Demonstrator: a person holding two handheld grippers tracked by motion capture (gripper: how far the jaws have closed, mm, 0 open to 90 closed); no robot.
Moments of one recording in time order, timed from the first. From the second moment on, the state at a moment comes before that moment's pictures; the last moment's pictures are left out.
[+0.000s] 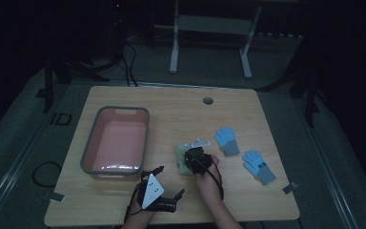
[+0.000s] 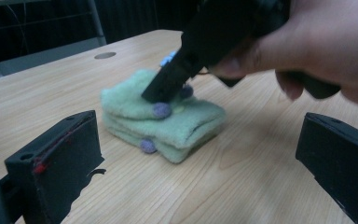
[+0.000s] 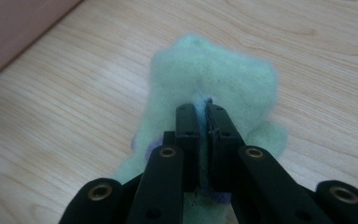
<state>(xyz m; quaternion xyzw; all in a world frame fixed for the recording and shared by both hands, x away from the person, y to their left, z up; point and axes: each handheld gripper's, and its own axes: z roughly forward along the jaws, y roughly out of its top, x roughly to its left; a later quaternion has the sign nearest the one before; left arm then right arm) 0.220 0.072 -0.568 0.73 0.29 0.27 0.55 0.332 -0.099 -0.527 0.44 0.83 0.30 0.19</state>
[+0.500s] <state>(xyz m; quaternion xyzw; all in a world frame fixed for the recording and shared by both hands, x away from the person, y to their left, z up) 0.225 0.069 -0.567 0.75 0.31 0.27 0.52 0.330 -0.121 -0.508 0.41 0.83 0.33 0.17</state>
